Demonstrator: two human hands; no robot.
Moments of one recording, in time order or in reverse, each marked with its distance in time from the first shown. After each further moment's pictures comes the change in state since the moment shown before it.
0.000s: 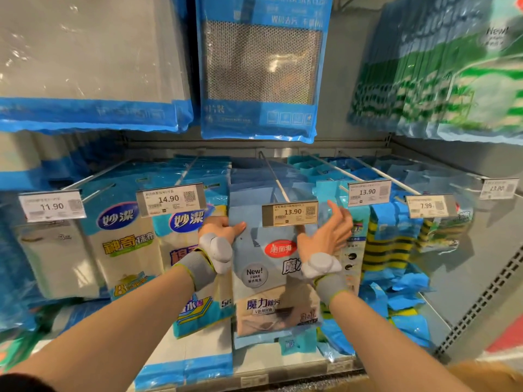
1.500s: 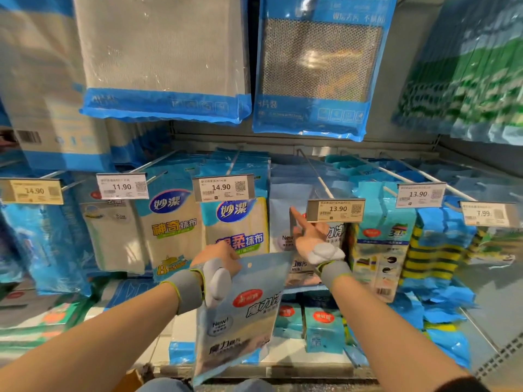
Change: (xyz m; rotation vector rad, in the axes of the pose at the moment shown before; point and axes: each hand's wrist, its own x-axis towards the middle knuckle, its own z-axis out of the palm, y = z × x) left_hand -0.023 -0.071 -0.061 0.708 -0.171 0.037; right_hand -0.016 0.007 0.072 -0.199 -0.808 -0.139
